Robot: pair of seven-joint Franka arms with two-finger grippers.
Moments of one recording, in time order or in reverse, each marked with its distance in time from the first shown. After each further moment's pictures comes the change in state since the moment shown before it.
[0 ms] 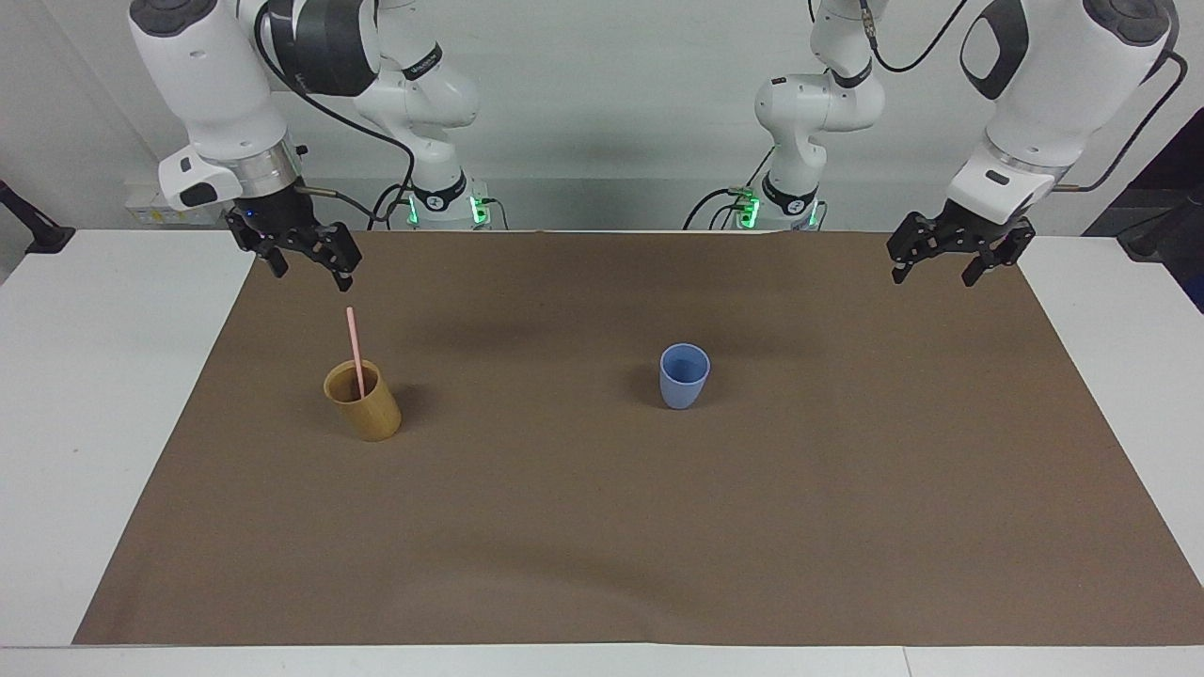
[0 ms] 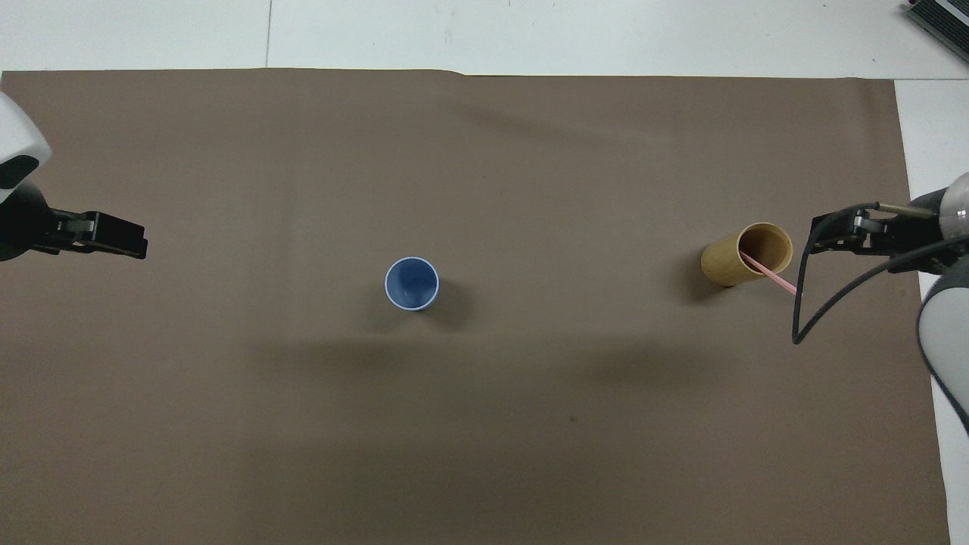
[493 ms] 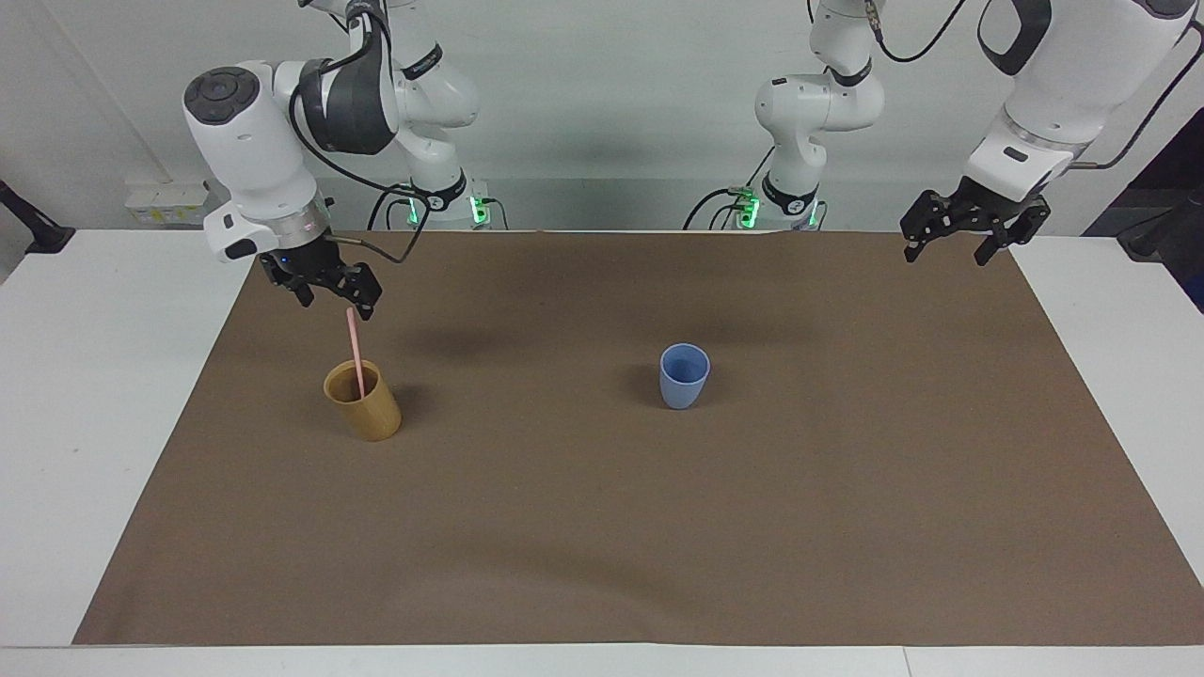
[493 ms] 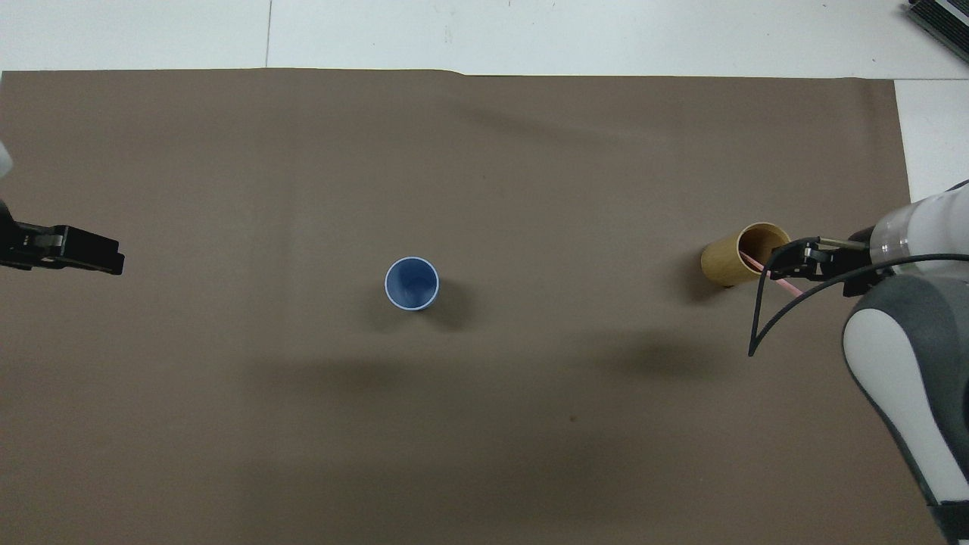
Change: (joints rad) left arm 0.010 -0.031 0.002 0.022 0.000 -0.074 0.006; right arm -0.001 -0.021 0.000 -0.200 0.000 0.136 0.000
